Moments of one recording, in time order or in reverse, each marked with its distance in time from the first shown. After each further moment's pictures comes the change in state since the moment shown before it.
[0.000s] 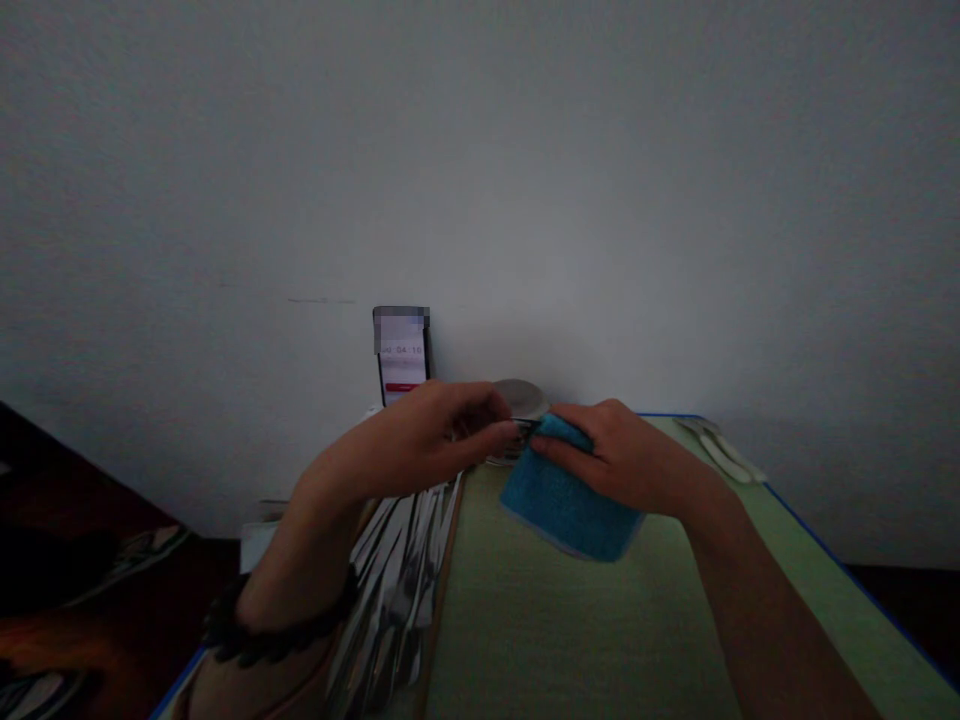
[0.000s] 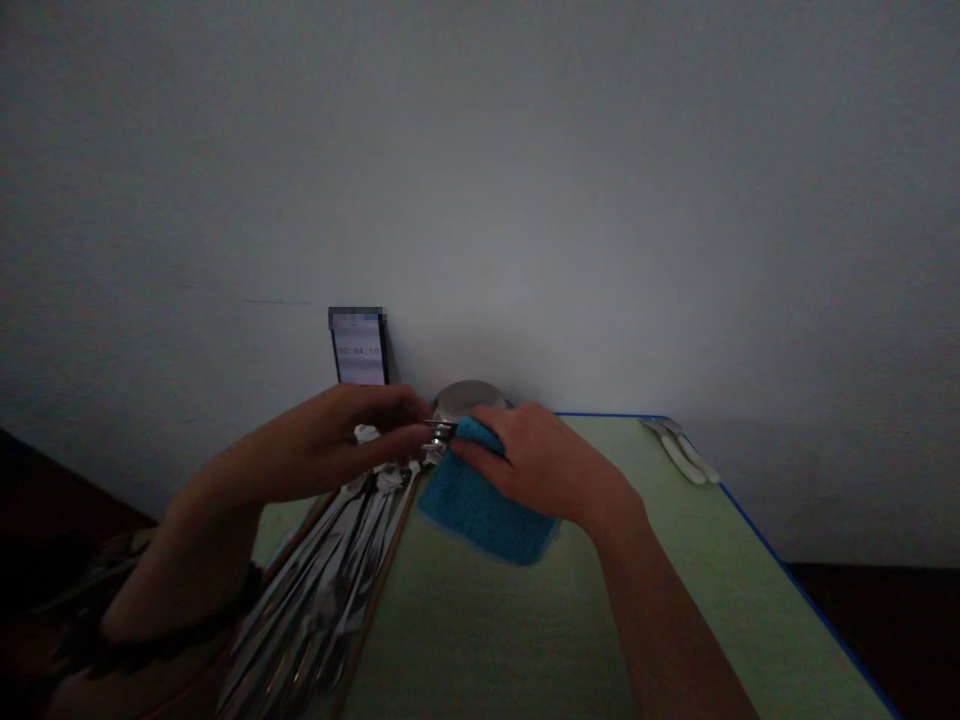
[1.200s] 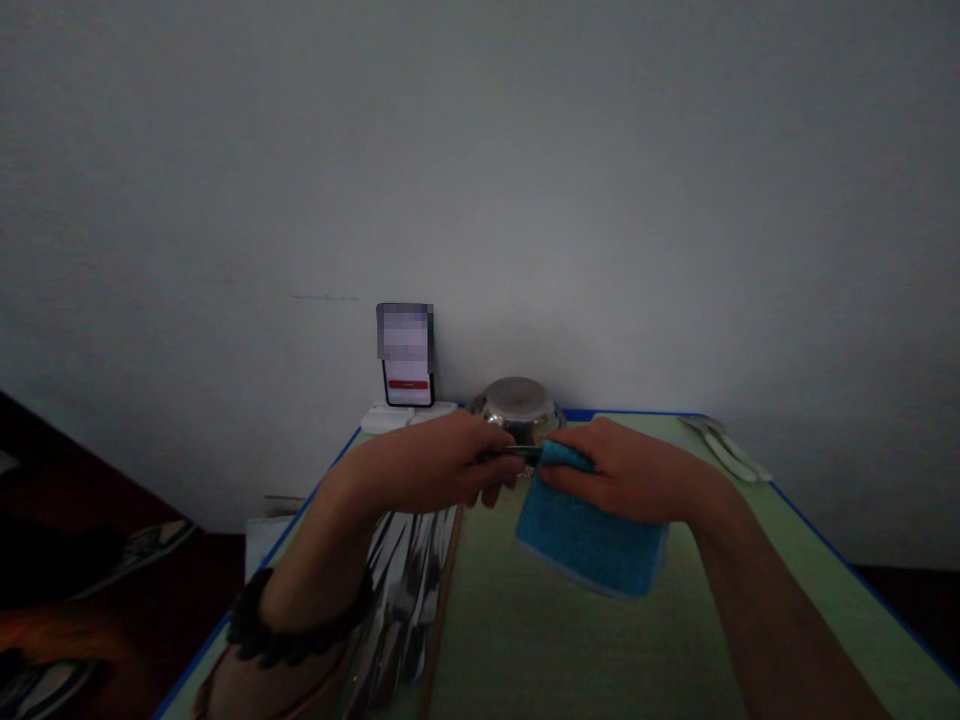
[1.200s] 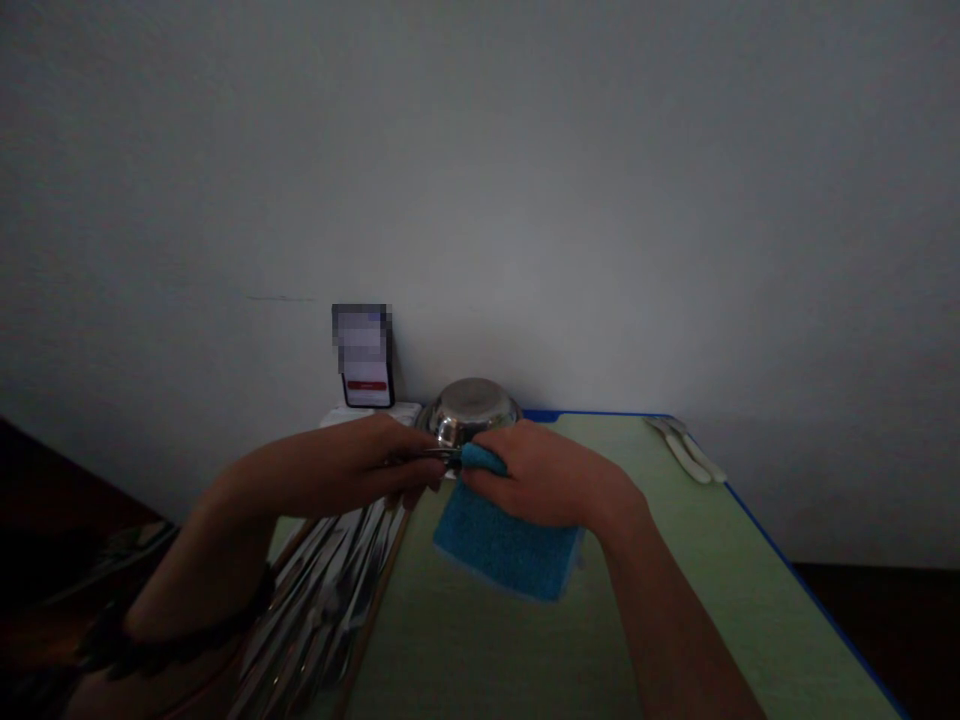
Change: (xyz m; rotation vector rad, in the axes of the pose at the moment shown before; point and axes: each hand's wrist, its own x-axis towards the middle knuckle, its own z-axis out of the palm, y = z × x) left_hand 0.006 -0.002 0.008 0.012 -0.335 -0.050; right_hand 0.000 0.003 0.002 0.053 -0.223 -0.059
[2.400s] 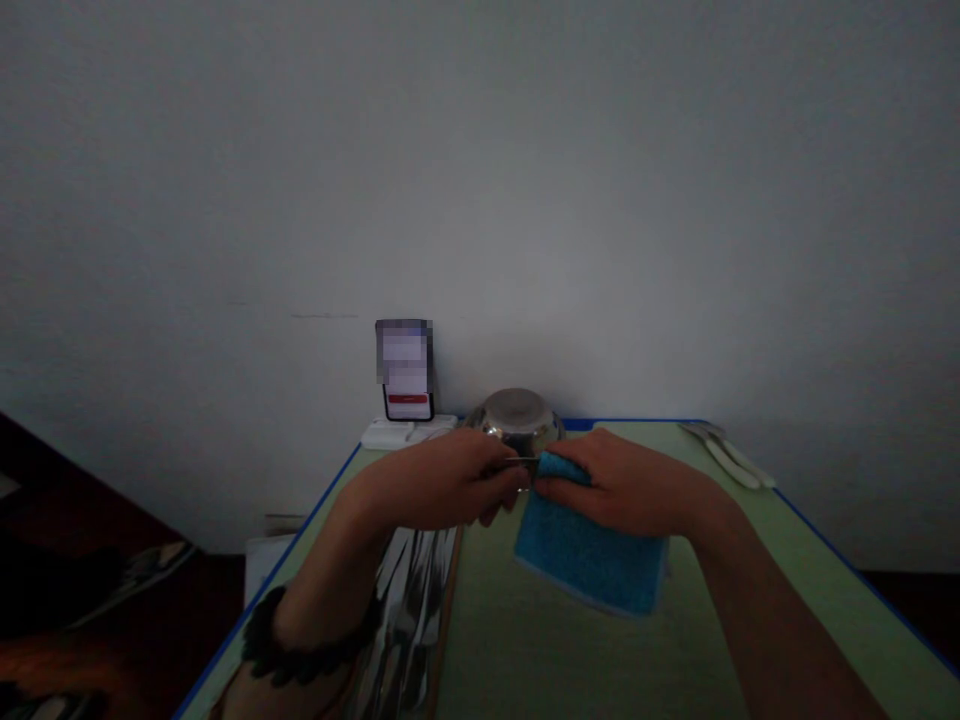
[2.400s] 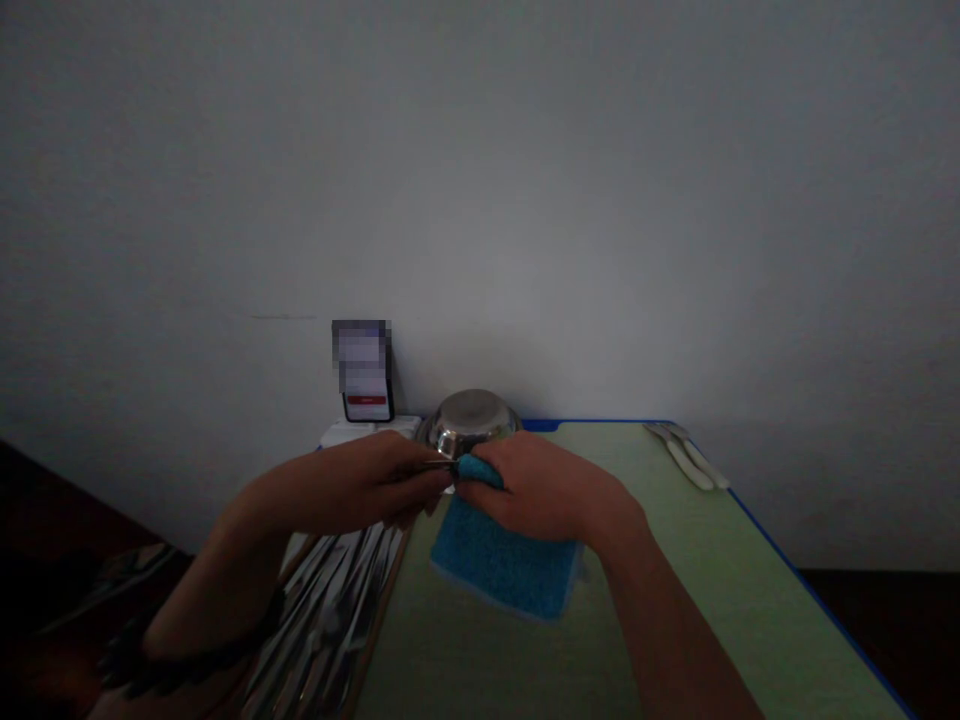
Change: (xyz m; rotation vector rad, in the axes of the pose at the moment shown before) left_hand 0.003 0.000 0.003 0.020 0.043 0.001; right_hand 0.001 -0.004 0.002 -0.003 0.044 0.005
